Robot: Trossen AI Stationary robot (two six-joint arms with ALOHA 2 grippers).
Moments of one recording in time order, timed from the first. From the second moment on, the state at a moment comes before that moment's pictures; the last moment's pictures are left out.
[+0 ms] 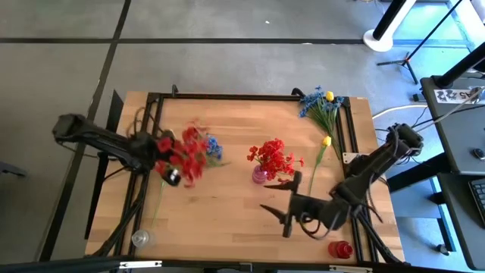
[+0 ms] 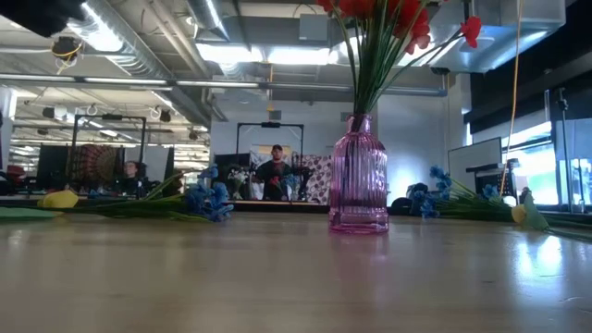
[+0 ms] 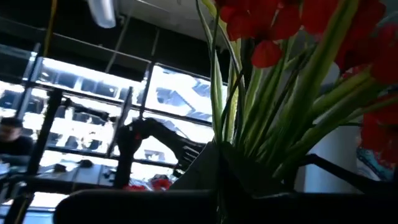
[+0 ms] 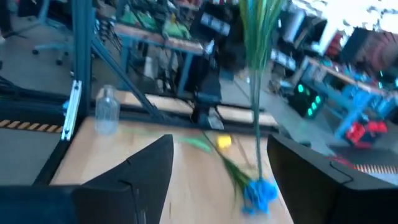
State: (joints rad) left arm -0.18 1.05 0.43 1.15 0.01 -0.20; right arm 0.71 1.51 1.19 0.13 0.92 -0.09
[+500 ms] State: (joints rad) left arm -0.41 1.55 0.73 1.30 -0.28 -0.05; right arm 0.55 1.61 1.19 0.40 0.66 -0.26
